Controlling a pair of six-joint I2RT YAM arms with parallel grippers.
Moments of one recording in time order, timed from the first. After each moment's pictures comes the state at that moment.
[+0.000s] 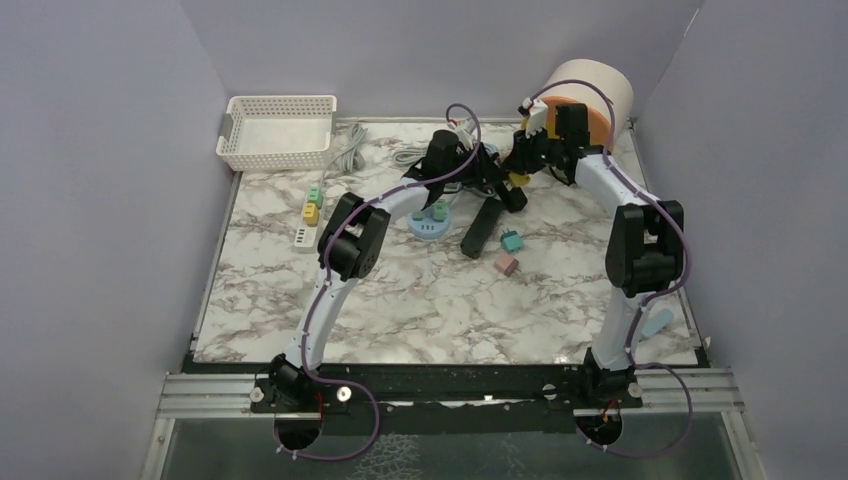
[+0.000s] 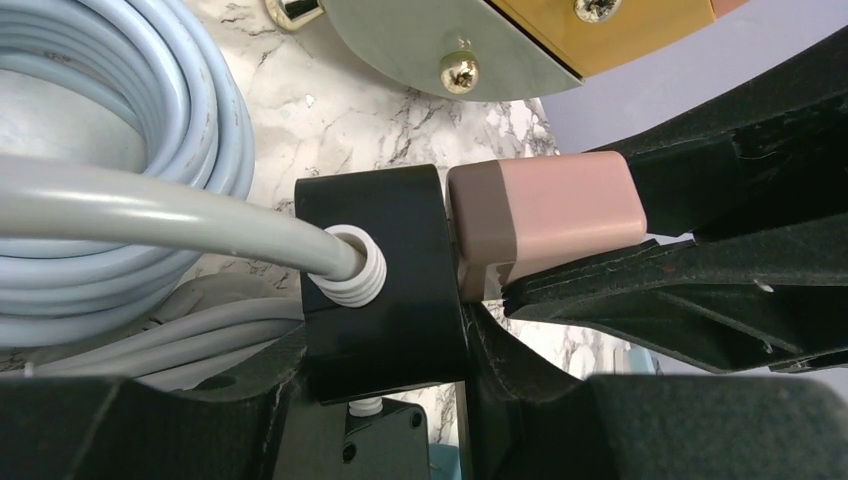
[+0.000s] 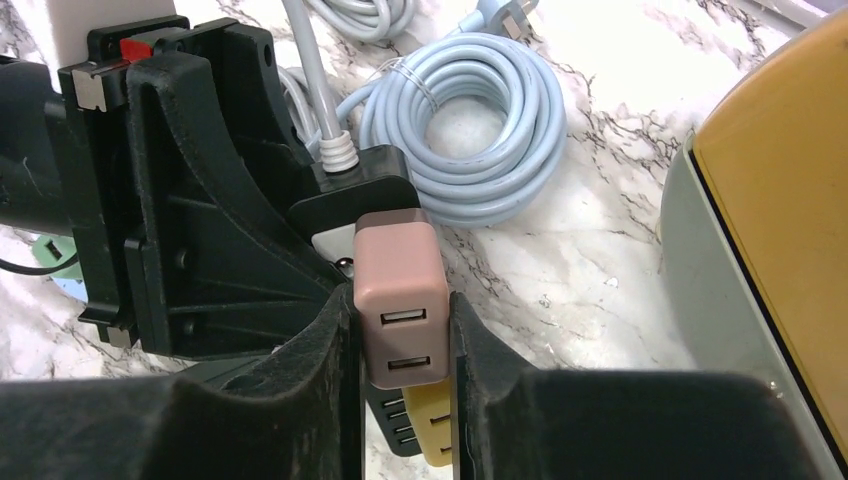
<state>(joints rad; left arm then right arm) -0.56 2.49 1.94 0.29 0.51 -0.77 0.11 1.96 1.54 -0.23 -0.52 -0.23</state>
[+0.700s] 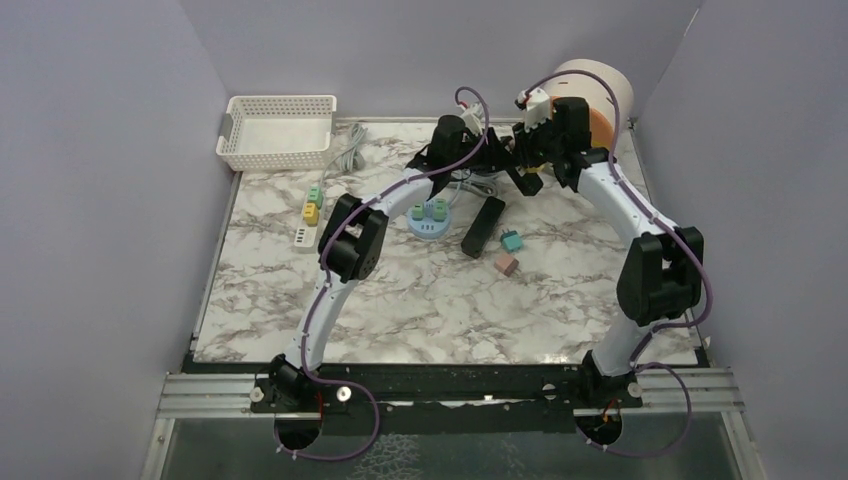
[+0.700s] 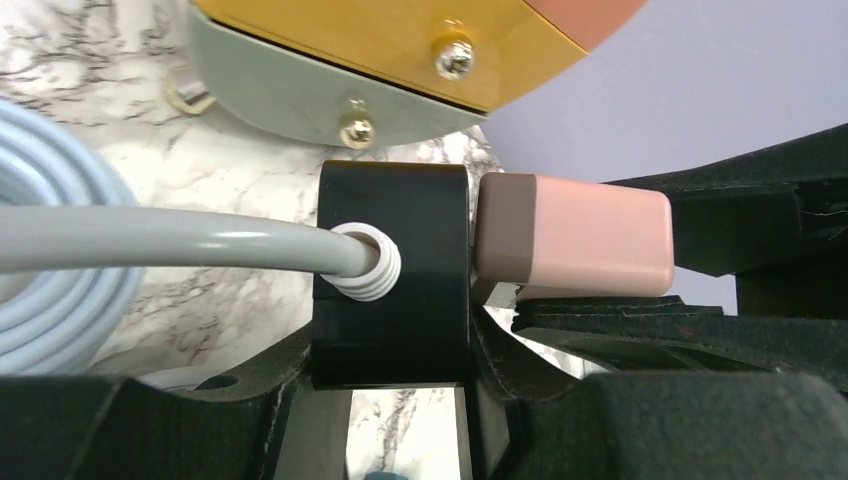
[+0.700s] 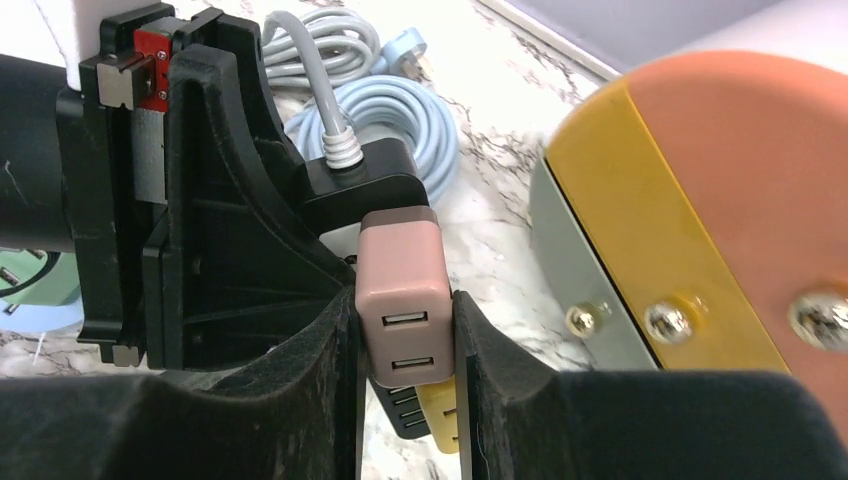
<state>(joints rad) -0.57 2.48 2.05 0.24 0.51 -0.75 0.20 1.77 1.50 -0.25 -0.22 -0.30</state>
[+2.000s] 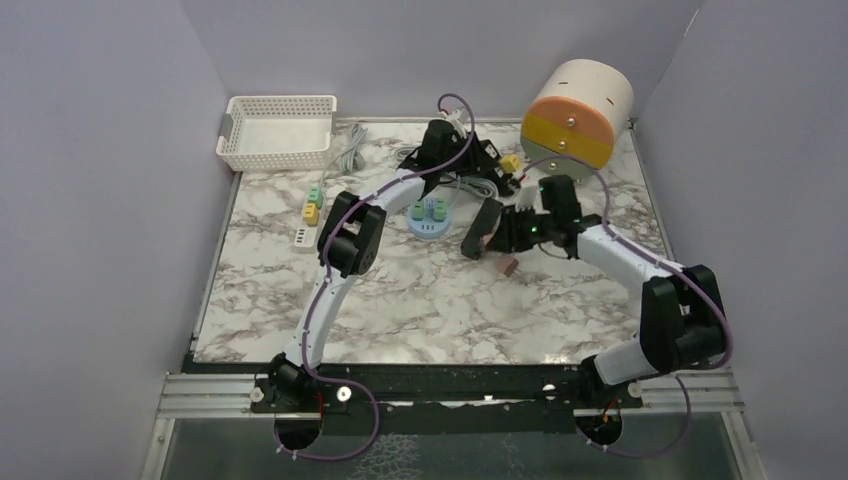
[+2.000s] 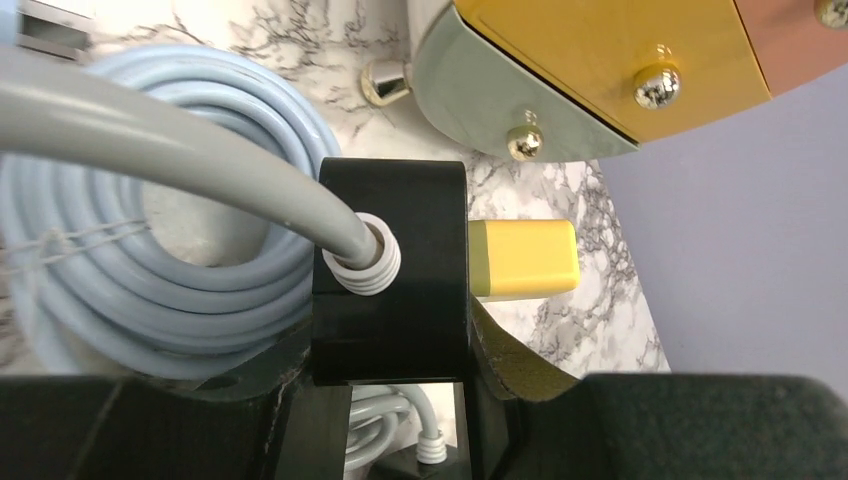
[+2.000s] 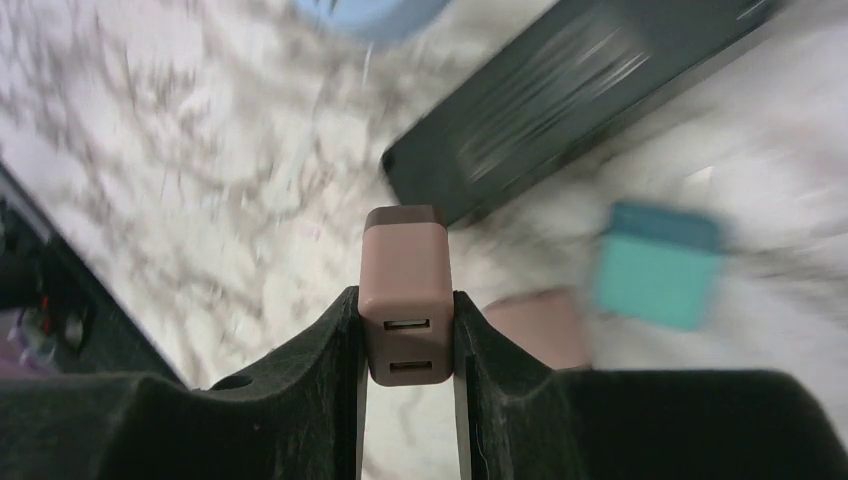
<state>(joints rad) -0.53 2.54 2.08 0.17 0.43 -0.72 0.24 1.45 0.94 -0.23 -0.53 0.10</state>
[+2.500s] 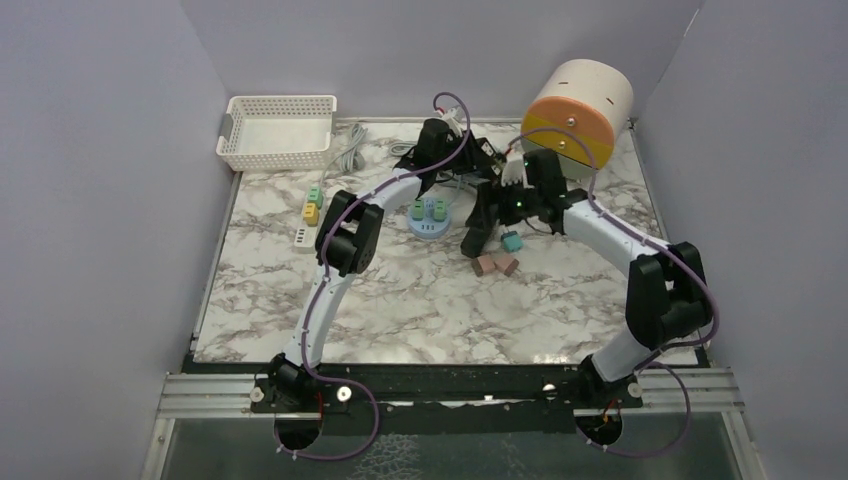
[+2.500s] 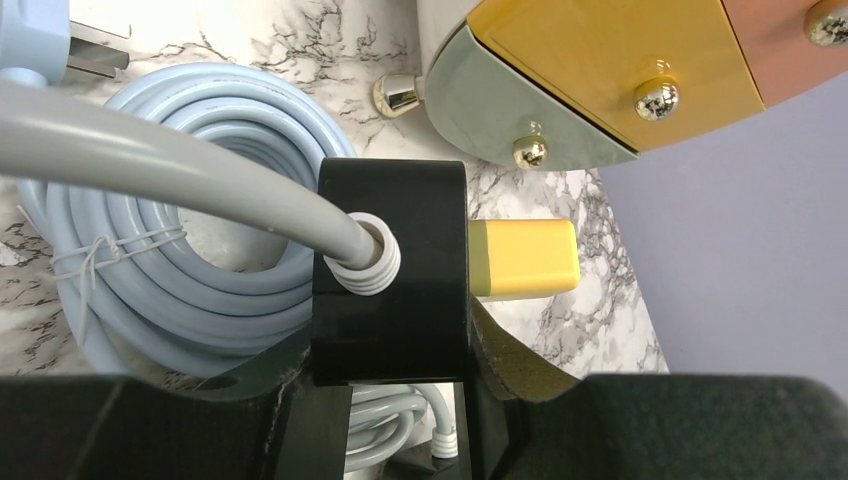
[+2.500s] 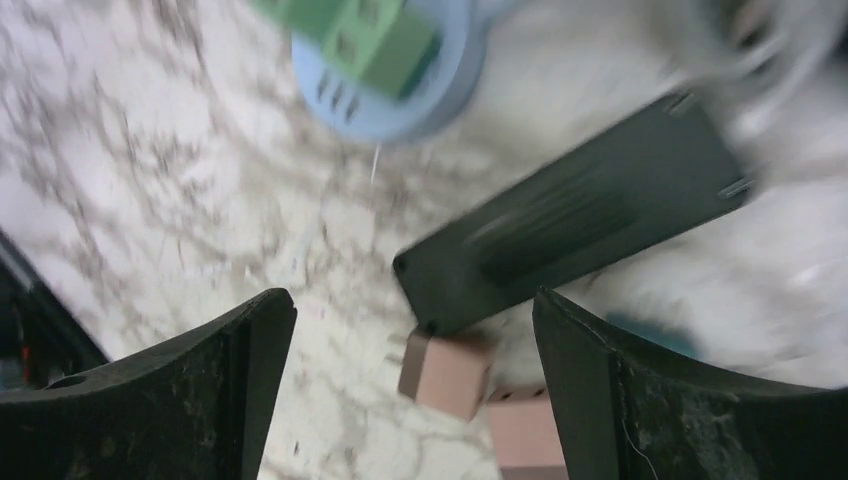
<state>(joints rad) -0.50 2.54 2.07 0.19 0.44 -0.71 0.38 1.62 1.05 -0.26 -0.45 0.14</state>
